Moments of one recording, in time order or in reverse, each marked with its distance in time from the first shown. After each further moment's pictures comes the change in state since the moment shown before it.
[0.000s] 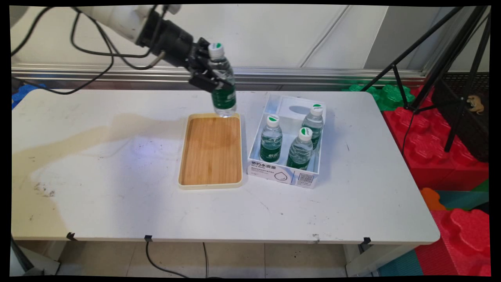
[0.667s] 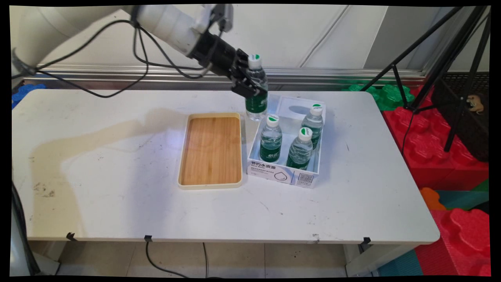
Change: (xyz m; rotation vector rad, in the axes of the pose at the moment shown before) arm 0.019 -0.030 0.098 -0.006 0.005 0.012
